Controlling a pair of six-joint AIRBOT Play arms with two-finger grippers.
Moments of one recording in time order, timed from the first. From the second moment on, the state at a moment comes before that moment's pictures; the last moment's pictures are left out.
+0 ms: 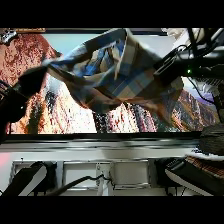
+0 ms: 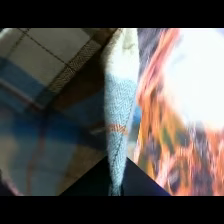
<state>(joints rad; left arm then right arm) 0.14 -0.93 0.65 -0.48 -1.51 -0.23 0.44 -1.05 1.74 -1.53 1.42 1.32</state>
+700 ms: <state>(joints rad) -0.34 -0.67 0.65 -0.08 -1.19 -0.56 0.26 -1.00 1.76 -1.87 1.31 1.73</state>
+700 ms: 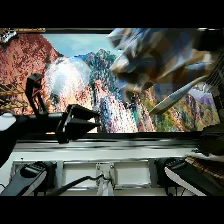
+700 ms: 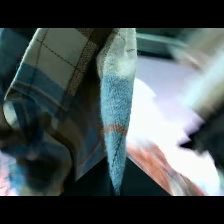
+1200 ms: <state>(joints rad) -0.40 -0.41 0.65 0.32 -1.03 -0.77 -0.13 -0.85 1.86 -2.07 1.41 2.08</state>
